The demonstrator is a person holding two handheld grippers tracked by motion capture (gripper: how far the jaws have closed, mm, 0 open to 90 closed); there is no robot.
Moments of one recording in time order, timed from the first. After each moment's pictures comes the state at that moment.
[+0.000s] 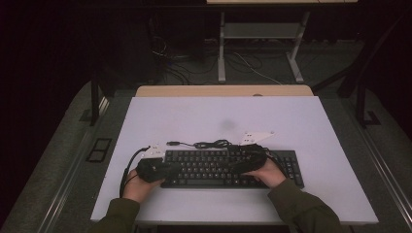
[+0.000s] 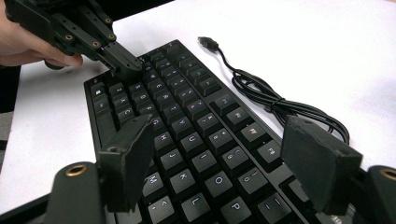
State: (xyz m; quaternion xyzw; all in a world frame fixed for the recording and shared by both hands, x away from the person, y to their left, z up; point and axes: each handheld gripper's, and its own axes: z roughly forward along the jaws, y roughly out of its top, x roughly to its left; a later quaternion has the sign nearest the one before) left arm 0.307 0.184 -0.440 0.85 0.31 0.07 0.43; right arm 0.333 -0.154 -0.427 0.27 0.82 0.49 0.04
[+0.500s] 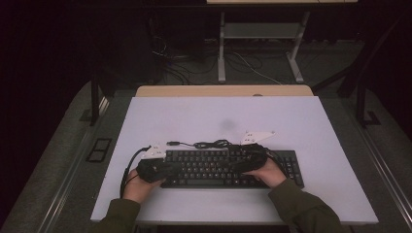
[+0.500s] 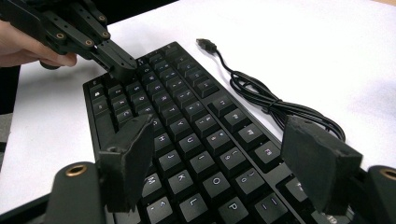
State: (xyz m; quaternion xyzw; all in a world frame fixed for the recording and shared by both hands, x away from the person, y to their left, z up) left arm 0.303 0.180 -0.433 0.85 0.30 0.08 0.43; right arm 0.333 -0.156 -0.426 0.27 0.82 0.49 0.04
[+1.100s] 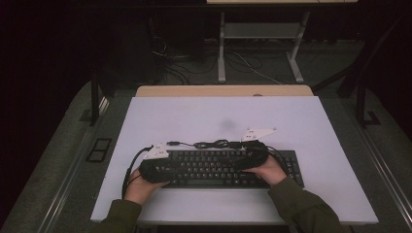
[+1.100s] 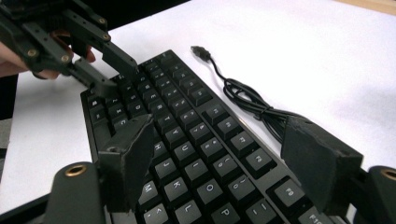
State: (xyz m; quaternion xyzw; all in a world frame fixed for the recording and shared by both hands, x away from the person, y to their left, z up) left arm 0.299 0.169 -0.427 0.84 0.30 0.08 0.44; right arm 0.337 -0.158 -0.417 0.28 0.82 0.50 0.05
